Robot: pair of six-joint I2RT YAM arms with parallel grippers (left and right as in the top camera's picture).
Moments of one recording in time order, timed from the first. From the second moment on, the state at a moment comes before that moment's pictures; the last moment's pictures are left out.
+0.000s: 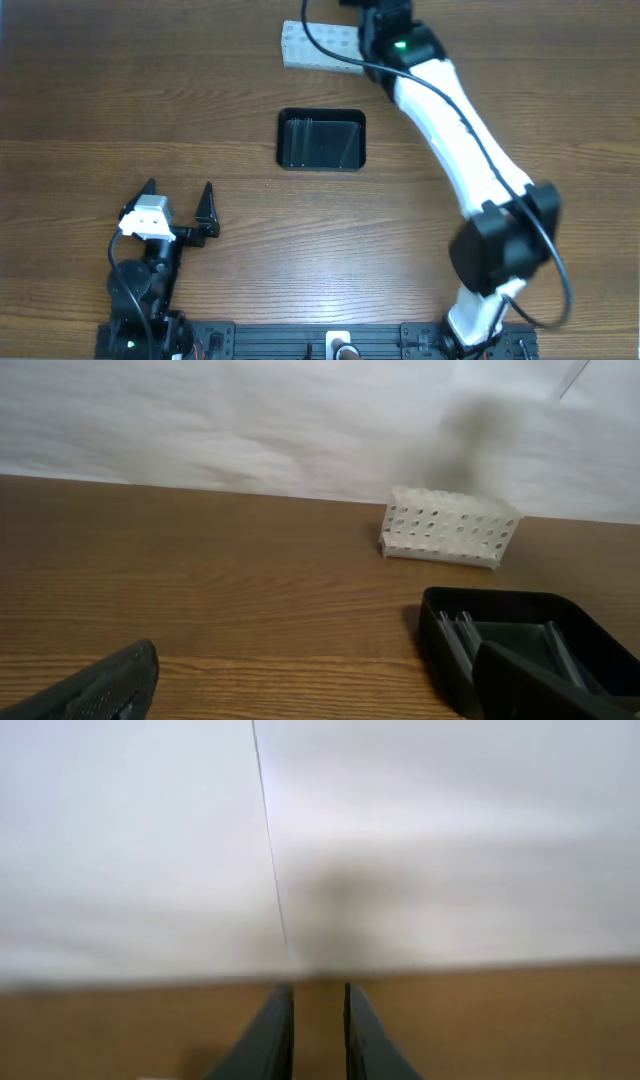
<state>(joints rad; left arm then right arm) -0.02 0.01 0.01 -0.07 0.08 -0.12 0.39 1.92 1.83 -0.17 0.40 0.18</state>
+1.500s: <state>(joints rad) -0.02 0.01 0.01 -0.07 0.08 -0.12 0.53 2.05 1.55 -0.62 0.09 0.56</state>
